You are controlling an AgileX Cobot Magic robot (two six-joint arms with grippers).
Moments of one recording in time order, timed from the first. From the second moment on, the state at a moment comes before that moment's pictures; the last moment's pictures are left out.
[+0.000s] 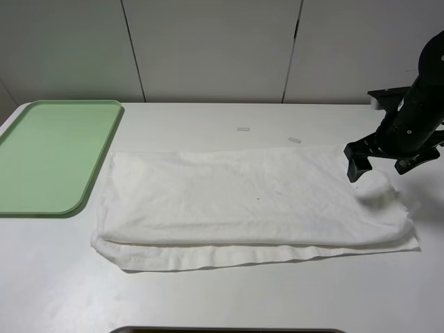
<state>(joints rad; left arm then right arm) -0.08 -0.01 -0.48 0.01 1.07 0.04 0.06 1.77 -1.02 -0.07 0.74 -0.06</state>
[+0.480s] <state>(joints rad) -0.08 -0.01 -0.48 0.01 1.07 0.04 -0.01 1.77 -1.01 -0.11 0.70 -0.06</state>
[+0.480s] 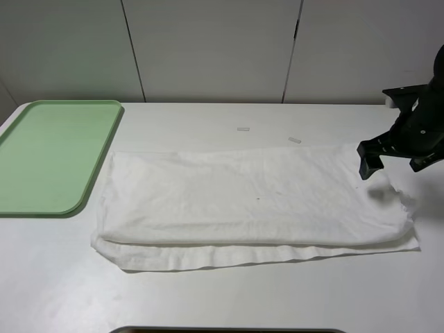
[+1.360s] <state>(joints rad) -0.08 -0.01 -0.48 0.01 1.07 0.04 -0.16 1.93 -0.99 0.28 0.67 -0.29</state>
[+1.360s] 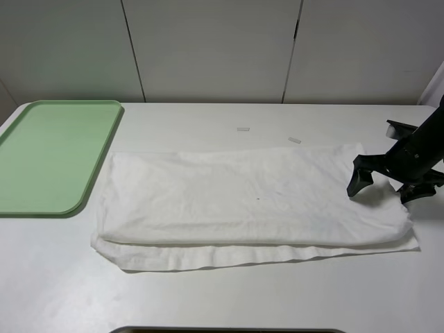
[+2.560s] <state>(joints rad) -0.08 -0.01 -0.48 0.01 1.07 0.04 -0.10 1.99 -0.95 0.43 0.63 -0.41</state>
